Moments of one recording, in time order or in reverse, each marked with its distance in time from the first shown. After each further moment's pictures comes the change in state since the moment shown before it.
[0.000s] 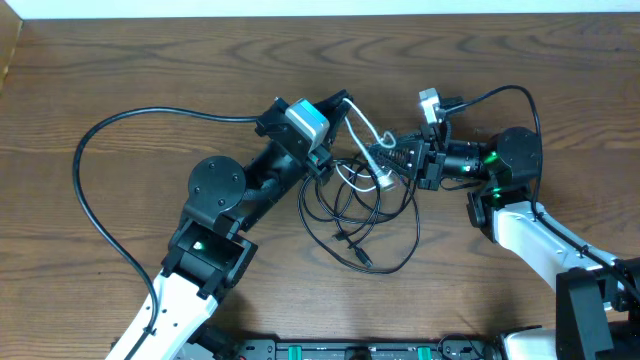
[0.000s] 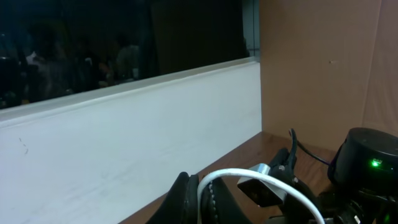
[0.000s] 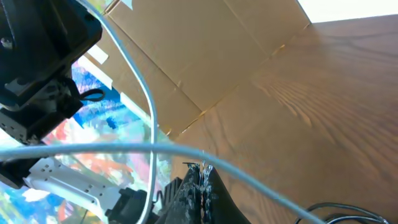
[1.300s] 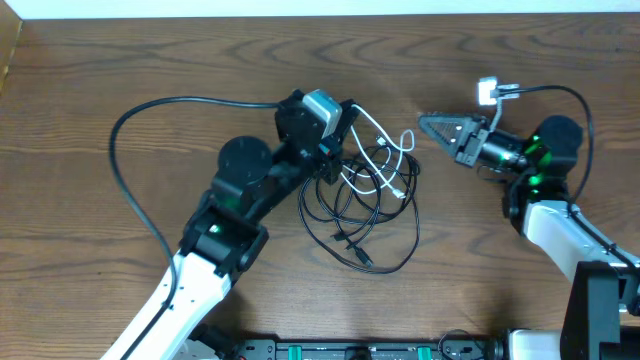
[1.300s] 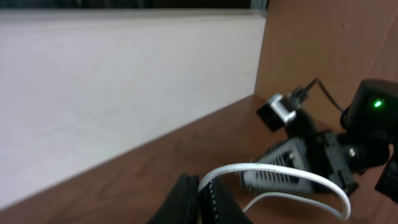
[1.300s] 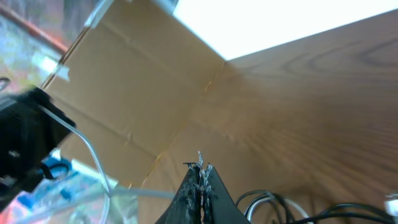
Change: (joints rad) left arm 0.000 0.111 0.000 -0.092 0.008 -0.102; right arm -0.257 0.000 0.000 -0.202 0.100 -0.029
